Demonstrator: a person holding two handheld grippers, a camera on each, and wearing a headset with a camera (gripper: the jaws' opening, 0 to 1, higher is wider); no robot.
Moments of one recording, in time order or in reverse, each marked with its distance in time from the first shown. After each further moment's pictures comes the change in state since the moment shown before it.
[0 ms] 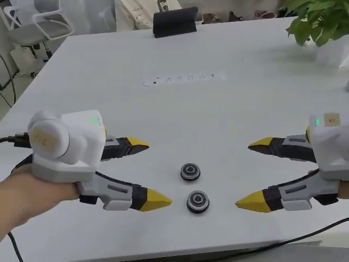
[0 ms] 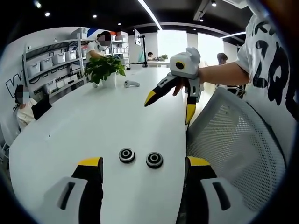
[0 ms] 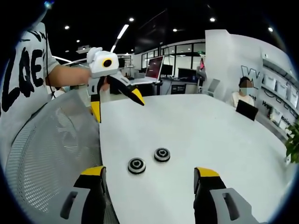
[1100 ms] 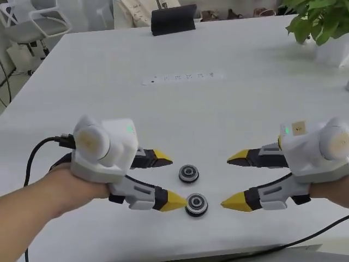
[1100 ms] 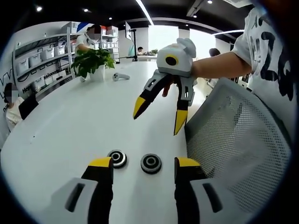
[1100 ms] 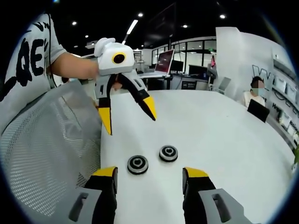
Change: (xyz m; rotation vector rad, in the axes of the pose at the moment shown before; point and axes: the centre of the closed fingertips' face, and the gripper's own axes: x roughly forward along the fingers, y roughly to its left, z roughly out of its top) left arm 0.049 -0.005 -0.015 0.011 0.050 -0.102; right arm 0.035 0.000 -0.019 -0.039 0.044 0.094
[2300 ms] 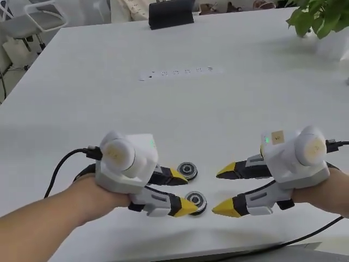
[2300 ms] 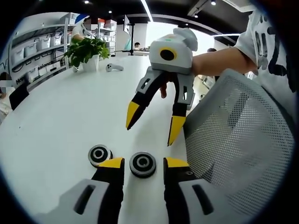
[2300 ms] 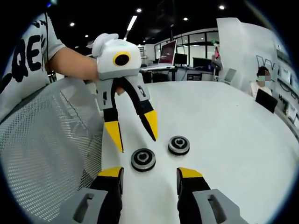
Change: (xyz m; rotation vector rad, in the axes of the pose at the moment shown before) left arm 0.041 -0.013 -0.020 -0.052 0.037 -0.077; right arm 0.025 0.009 -0.019 0.048 0.038 0.070
